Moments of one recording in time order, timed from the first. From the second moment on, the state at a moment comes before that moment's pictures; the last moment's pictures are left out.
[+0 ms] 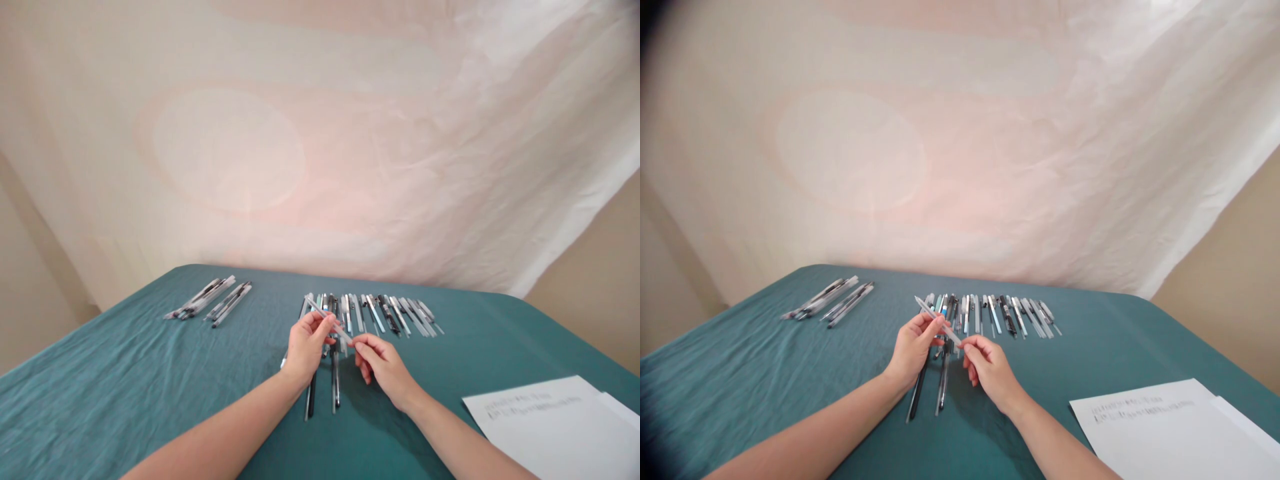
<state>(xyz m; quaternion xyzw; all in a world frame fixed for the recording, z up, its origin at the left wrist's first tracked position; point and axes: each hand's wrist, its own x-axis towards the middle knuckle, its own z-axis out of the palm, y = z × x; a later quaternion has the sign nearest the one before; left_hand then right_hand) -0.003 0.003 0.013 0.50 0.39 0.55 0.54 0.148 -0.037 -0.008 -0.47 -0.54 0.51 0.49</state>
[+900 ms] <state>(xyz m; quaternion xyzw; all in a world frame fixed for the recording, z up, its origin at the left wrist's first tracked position) -0.004 0.000 0.018 0.53 0.38 0.53 0.54 0.150 -0.039 -0.010 -0.46 -0.59 0.49 0.45</state>
